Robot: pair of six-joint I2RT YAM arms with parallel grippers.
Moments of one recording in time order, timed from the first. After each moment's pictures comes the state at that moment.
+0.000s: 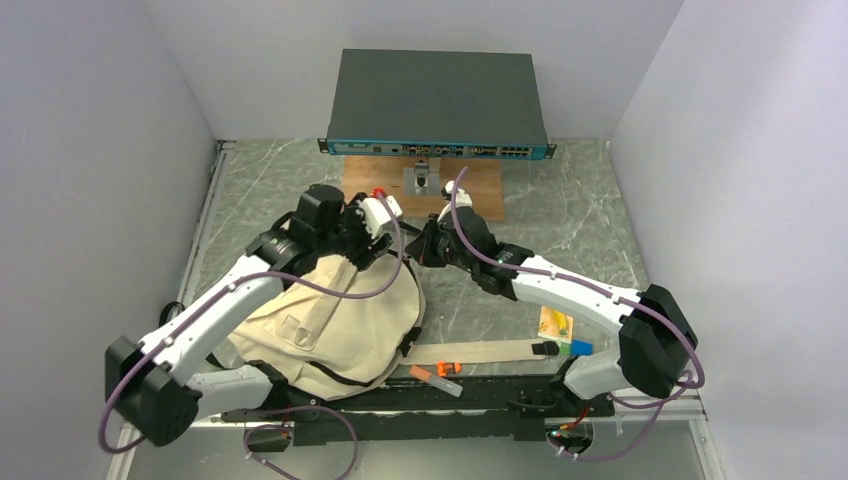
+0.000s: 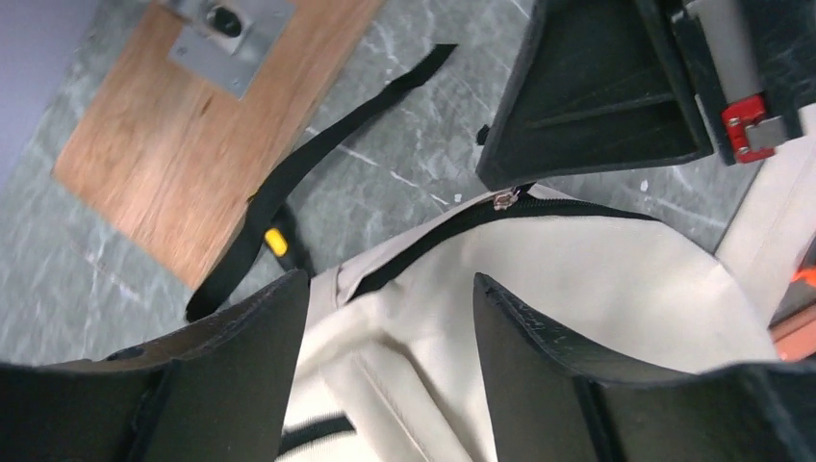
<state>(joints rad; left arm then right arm) -0.59 1.14 1.02 -0.43 0.20 0.37 0.84 1.39 0.94 -0.02 0.09 0.76</state>
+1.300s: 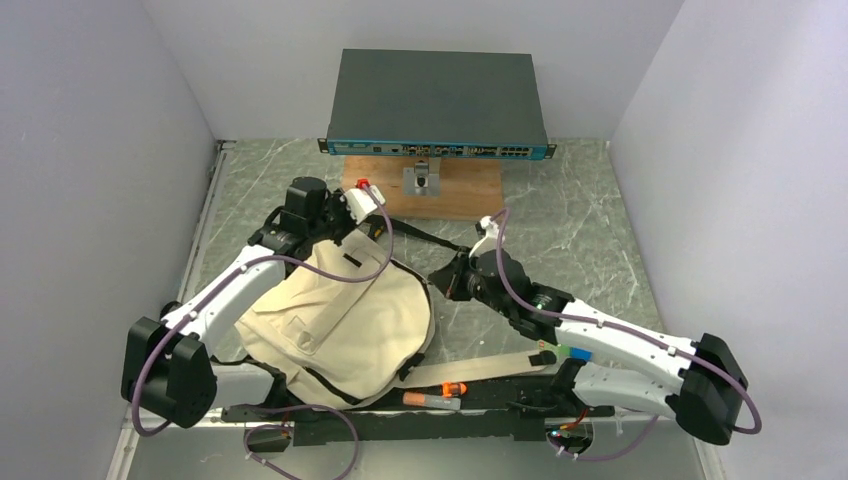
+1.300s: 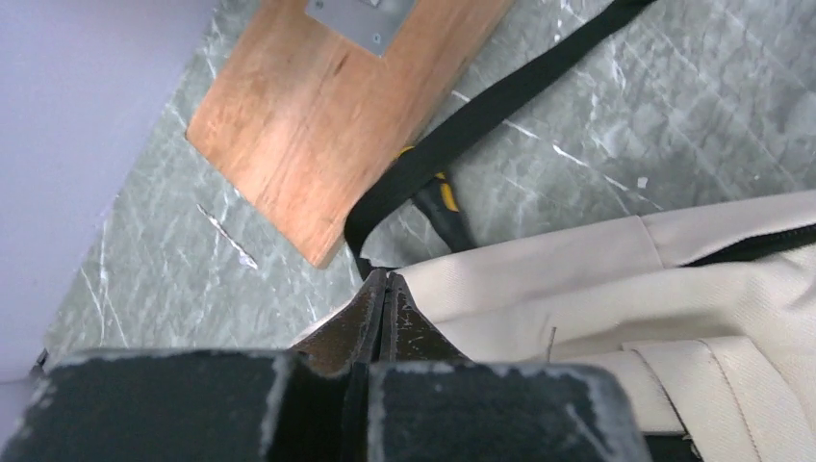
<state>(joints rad) -0.40 1.27 0.94 -0.20 0.24 0.61 0.90 1.05 0.64 -0.01 0.17 0.85</state>
